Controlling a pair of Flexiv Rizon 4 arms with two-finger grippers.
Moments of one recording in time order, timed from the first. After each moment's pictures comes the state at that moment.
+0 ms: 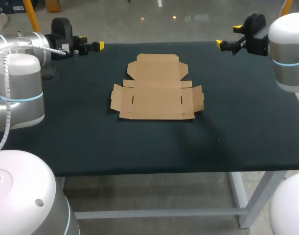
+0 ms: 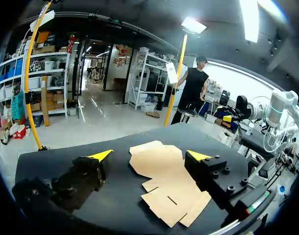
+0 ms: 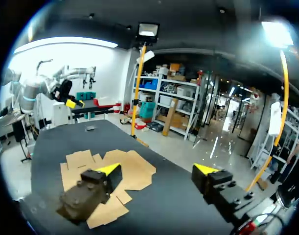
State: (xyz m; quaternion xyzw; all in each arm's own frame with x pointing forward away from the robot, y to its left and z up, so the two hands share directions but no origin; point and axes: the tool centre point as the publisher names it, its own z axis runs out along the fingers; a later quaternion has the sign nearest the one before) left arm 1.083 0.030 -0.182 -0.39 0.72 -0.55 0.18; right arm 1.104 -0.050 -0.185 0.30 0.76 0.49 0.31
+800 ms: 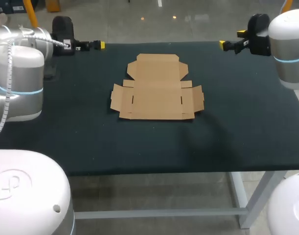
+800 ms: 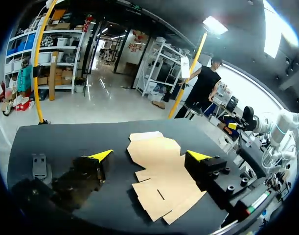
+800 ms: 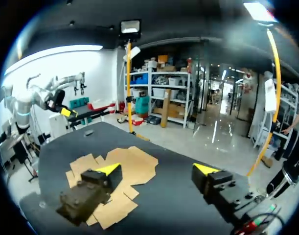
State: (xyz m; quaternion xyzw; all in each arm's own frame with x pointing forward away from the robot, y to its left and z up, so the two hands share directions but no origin) left arm 1.077 0.028 -0.189 -0.48 0.70 -0.51 0.11; right arm 1.095 -0.063 -0.195 0.38 0.75 0.48 0.26
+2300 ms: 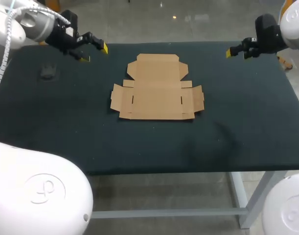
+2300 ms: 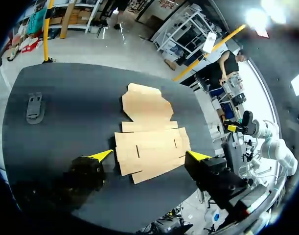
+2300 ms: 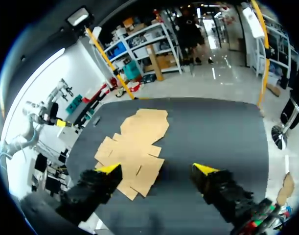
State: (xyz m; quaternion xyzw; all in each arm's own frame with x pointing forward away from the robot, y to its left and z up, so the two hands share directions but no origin) left arm 1.022 0.015 -0.189 -0.61 0.71 -0.36 -0.07; right arm 1.030 -0.077 -0.220 0.55 0.74 0.38 0.04
